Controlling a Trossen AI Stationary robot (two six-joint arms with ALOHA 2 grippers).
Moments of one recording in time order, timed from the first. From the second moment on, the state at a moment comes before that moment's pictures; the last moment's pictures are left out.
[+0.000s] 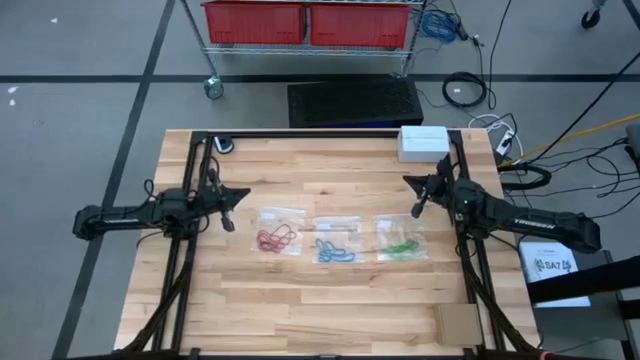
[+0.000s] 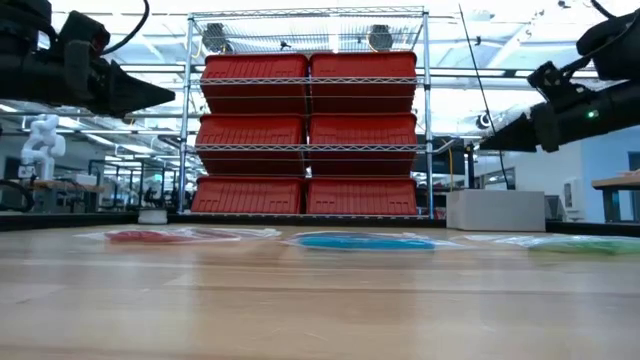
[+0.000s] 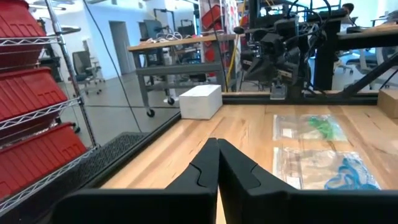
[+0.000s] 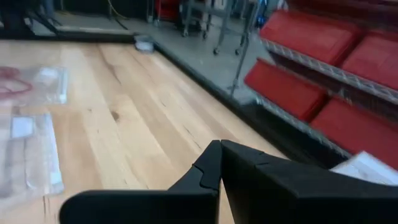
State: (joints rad) left arm 0.05 0.03 0.01 0.05 -0.28 0.14; right arm -0.31 0.27 0.01 0.06 0.31 -0.11
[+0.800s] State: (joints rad) left arm 0.05 0.03 0.01 0.06 -0.36 0.09; right arm -0.20 0.01 0.01 0.06 0.34 0.03
